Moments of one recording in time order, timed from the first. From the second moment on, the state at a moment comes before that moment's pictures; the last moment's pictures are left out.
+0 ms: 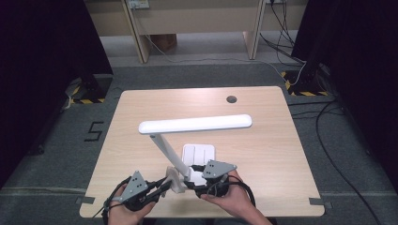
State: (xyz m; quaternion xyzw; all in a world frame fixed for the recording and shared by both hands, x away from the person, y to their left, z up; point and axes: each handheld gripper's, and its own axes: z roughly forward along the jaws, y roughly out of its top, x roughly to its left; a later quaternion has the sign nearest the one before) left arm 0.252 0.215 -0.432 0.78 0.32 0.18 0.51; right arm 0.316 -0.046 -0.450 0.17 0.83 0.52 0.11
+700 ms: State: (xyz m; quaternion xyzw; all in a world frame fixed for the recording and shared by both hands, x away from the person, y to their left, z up) left arm 0.274 0.178 -0.407 0.82 0.23 0.19 0.49; right arm 0.311 -0.067 -0.419 0.14 0.83 0.53 0.13
